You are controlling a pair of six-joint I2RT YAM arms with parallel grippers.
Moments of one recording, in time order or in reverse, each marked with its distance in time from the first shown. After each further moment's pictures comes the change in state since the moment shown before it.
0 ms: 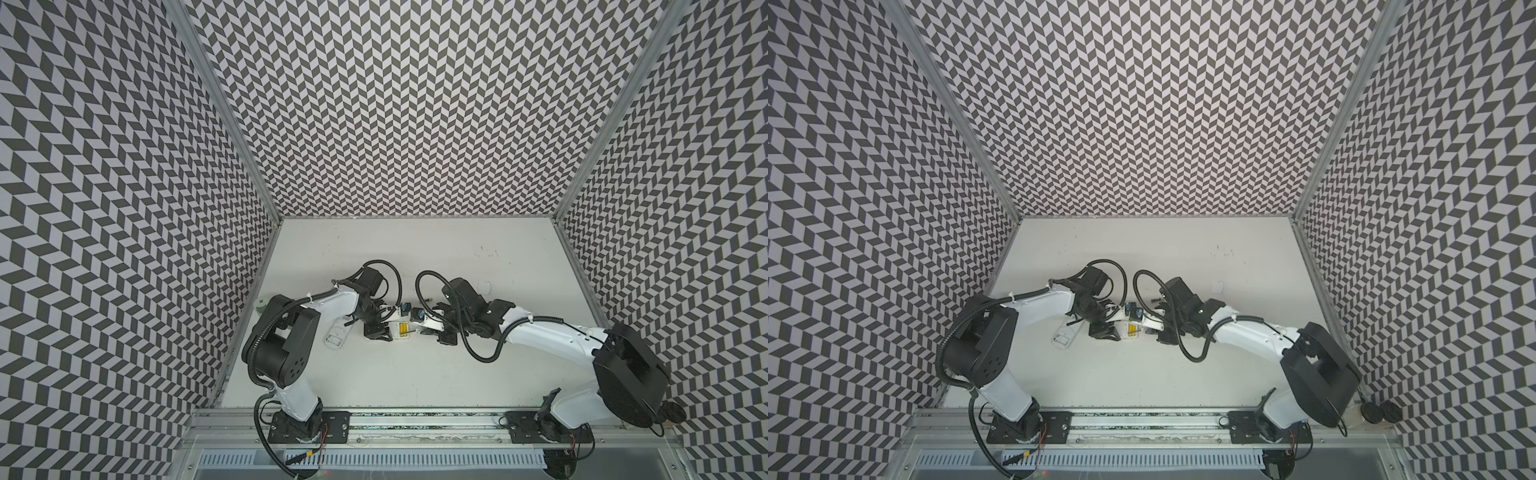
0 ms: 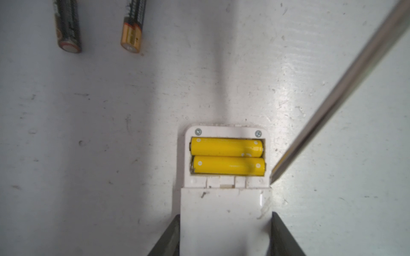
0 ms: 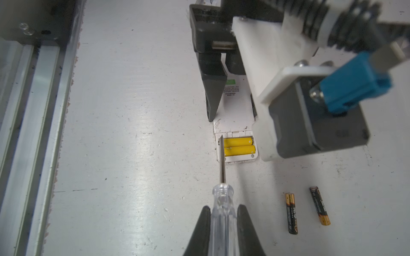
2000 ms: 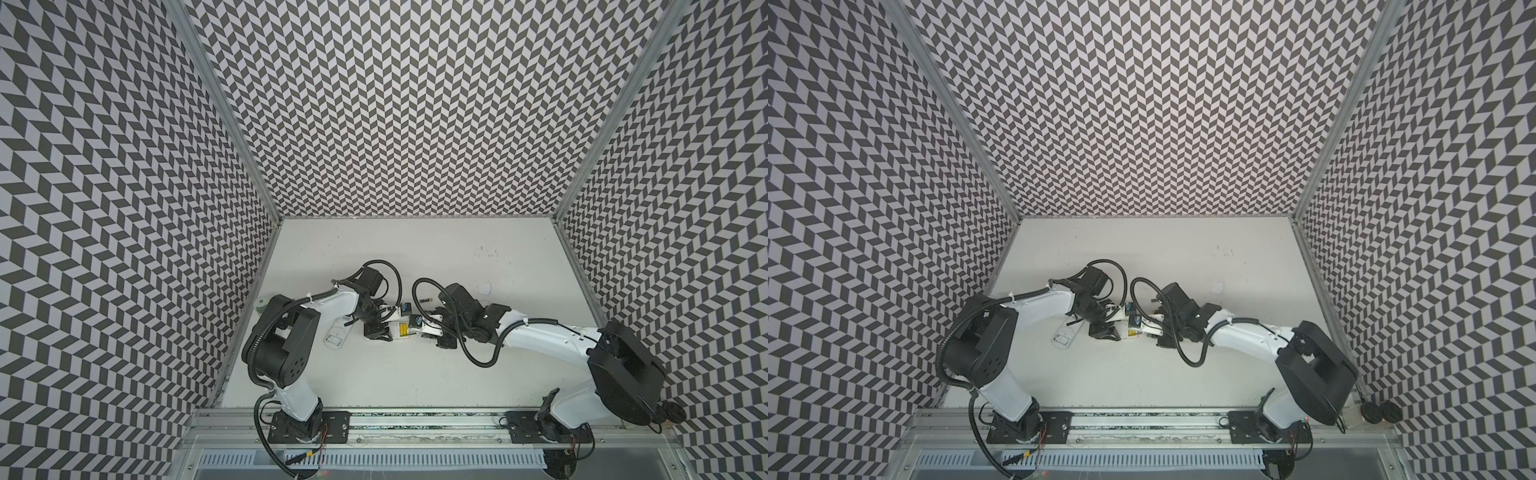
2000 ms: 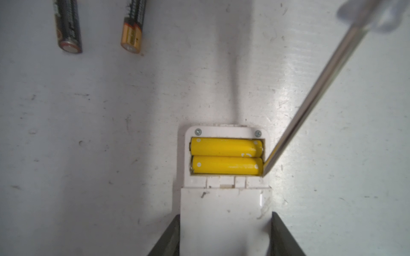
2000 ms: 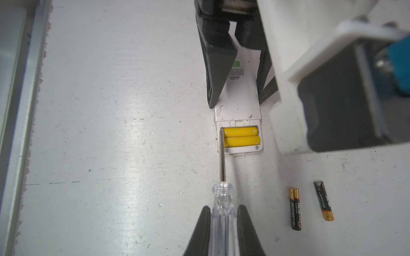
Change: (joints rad) left arm 0.000 0.000 -0.001 0.001 0.001 0.000; right arm 0.044 0.018 -0.026 0.016 0.130 -0.030
